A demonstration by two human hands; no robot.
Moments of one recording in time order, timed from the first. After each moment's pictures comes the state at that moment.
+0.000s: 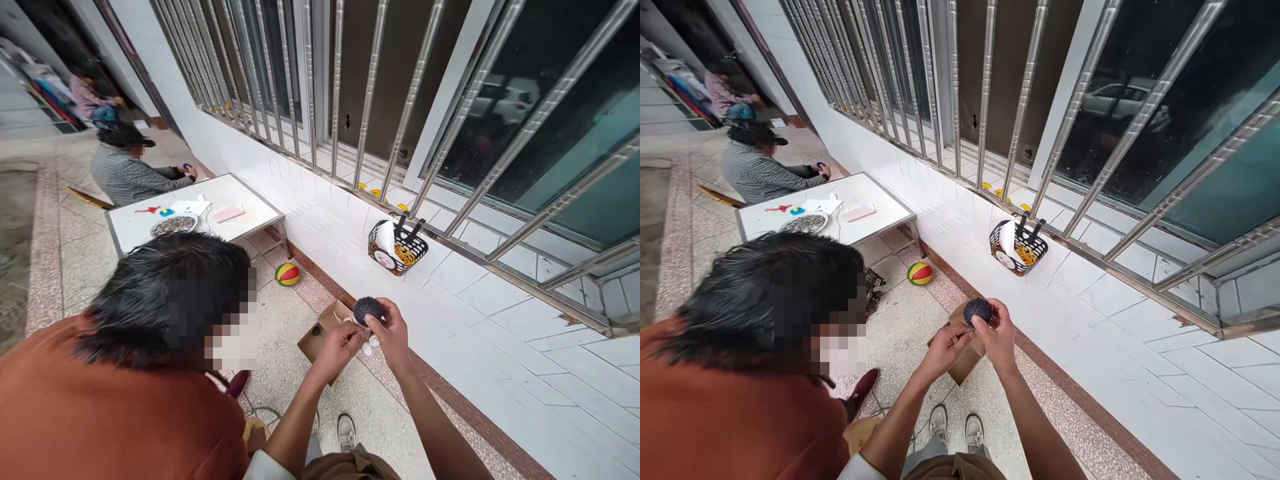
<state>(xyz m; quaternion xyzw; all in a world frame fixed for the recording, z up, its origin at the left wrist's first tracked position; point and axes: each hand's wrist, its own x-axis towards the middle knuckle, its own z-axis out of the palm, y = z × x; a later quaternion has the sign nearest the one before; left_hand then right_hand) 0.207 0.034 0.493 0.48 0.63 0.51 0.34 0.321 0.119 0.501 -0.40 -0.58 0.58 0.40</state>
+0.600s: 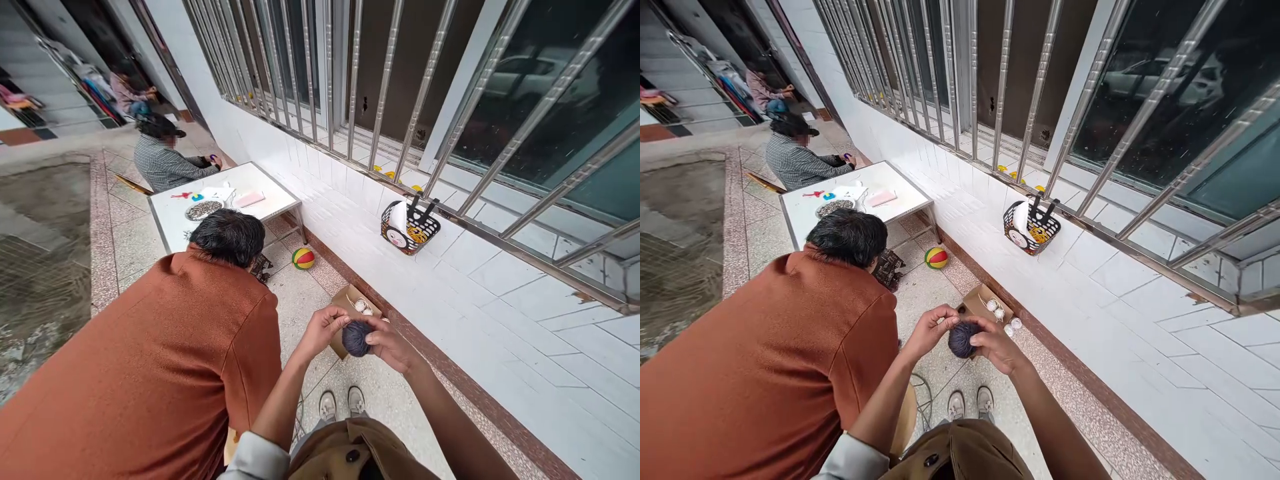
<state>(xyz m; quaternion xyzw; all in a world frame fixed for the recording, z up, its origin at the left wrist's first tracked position) 0.192 -0.039 0.497 0.43 0.63 0.54 0.36 0.362 0.057 0.496 -0.26 -0.47 0.84 0.11</state>
